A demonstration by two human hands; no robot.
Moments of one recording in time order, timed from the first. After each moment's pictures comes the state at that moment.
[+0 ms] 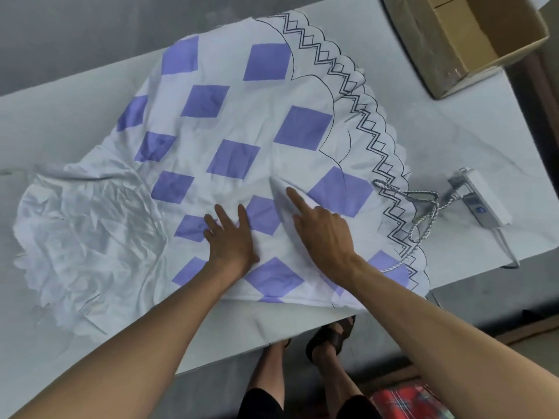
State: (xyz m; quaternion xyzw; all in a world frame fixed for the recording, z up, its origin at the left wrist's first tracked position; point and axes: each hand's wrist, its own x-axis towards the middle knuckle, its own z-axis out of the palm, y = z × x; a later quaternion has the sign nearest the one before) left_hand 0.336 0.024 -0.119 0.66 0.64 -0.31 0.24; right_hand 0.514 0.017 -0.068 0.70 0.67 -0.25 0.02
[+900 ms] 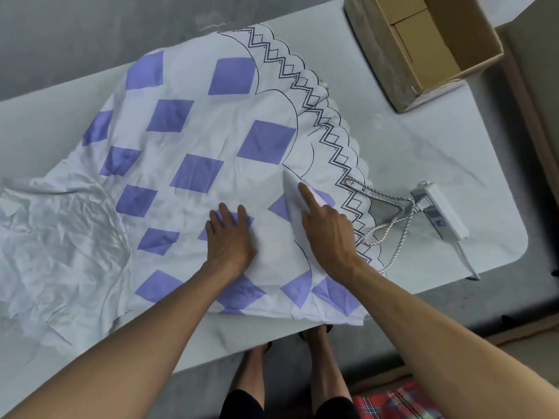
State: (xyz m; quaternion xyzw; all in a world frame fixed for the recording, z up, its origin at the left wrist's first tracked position) left_hand 0.414 0.042 -0.119 0.69 0.65 -0.24 0.21; right_hand 0.604 0.034 -0.065 0.74 0.63 -0.24 0.00
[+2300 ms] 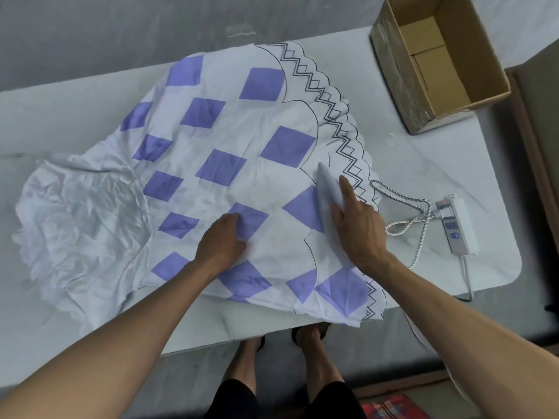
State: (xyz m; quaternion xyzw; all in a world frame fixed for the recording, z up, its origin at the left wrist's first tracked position) left_hand 0.366 0.031 -0.083 0.62 0.70 -0.10 0.36; right_hand 0.630 0.039 -0.025 0.75 0.61 -0.25 -0.02
